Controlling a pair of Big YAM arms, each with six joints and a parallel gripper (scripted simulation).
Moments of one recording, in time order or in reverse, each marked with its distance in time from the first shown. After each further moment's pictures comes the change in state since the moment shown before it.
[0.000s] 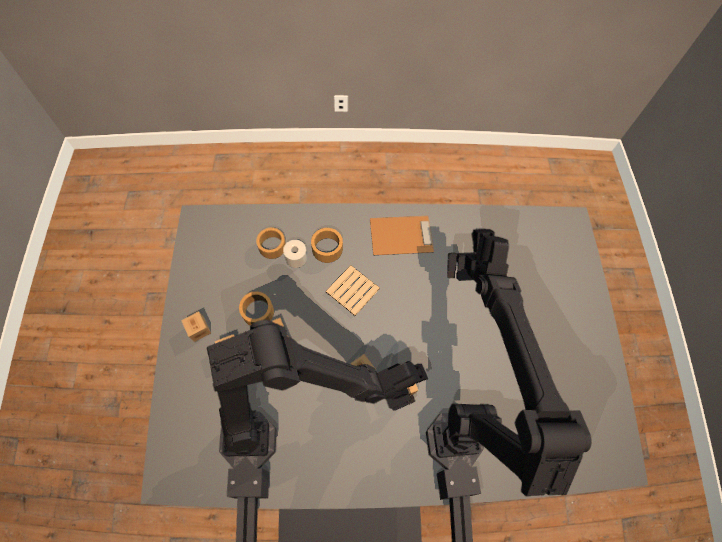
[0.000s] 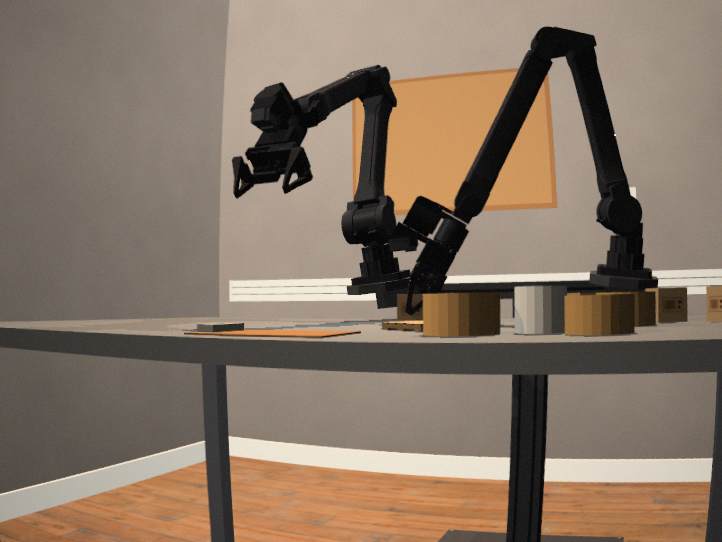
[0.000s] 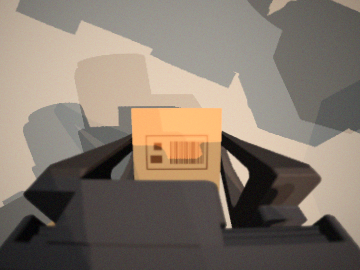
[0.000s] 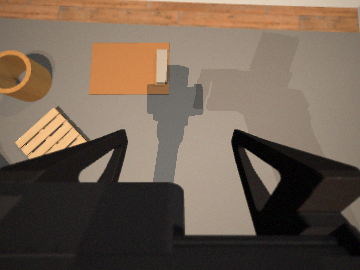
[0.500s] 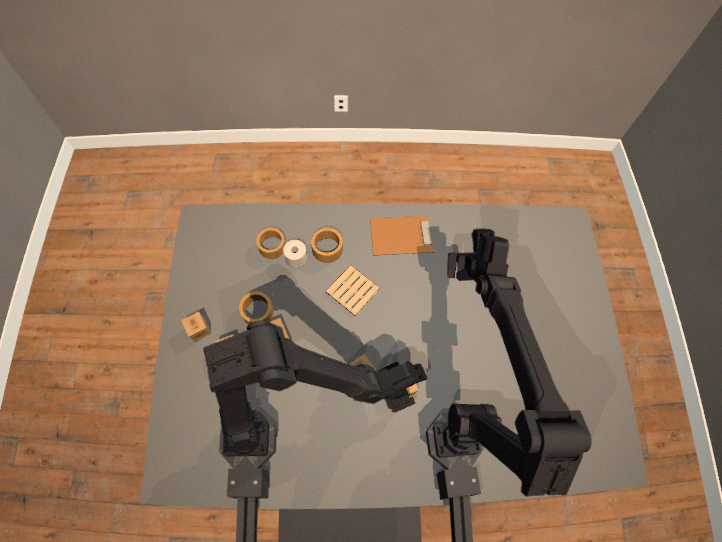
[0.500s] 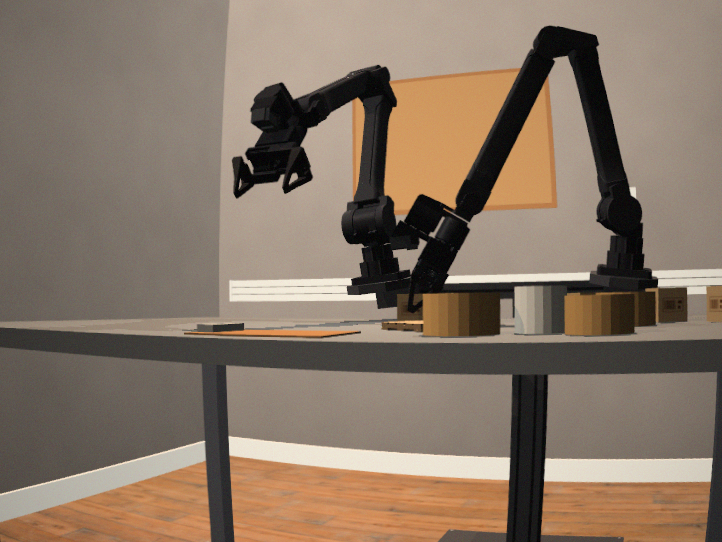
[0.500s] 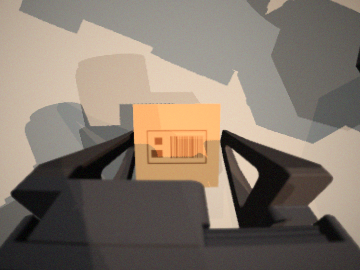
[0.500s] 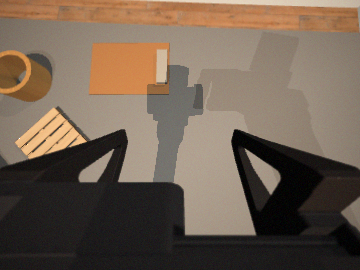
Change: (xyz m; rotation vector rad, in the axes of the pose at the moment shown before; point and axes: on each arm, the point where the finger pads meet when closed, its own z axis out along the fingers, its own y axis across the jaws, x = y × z) left arm 0.001 0.000 -0.004 0.000 0.002 0.001; right arm 0.000 0.000 0.000 0.000 0.000 0.000
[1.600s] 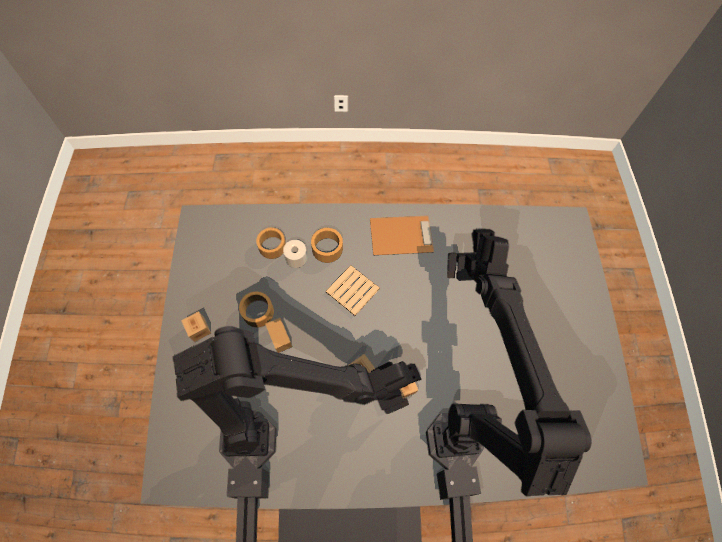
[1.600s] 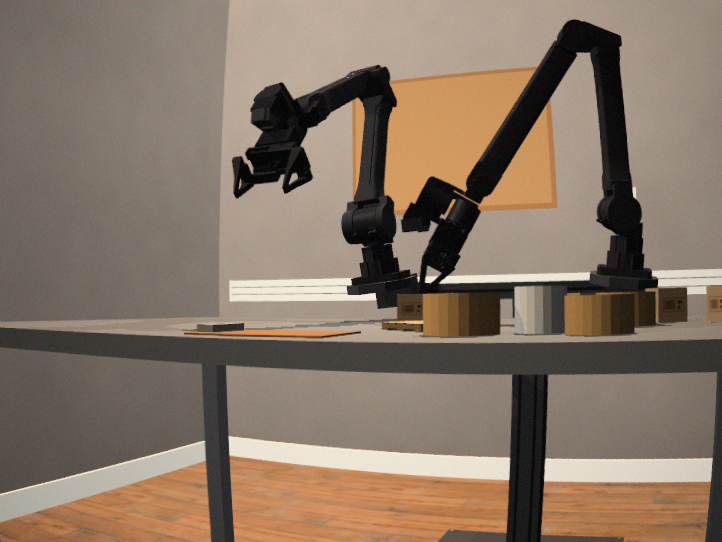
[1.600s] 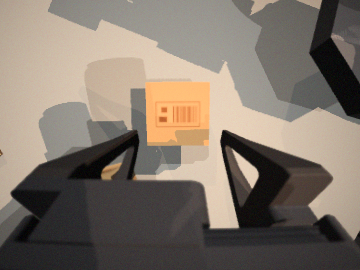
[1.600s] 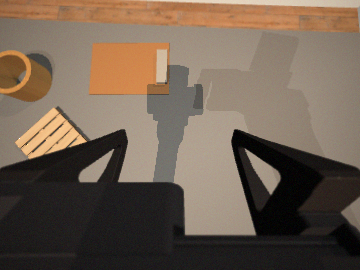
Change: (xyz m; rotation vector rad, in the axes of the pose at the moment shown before) left arm 0.003 0.000 -0.043 0.000 0.004 0.000; right arm 0.000 0.000 0.000 0.000 0.000 0.000
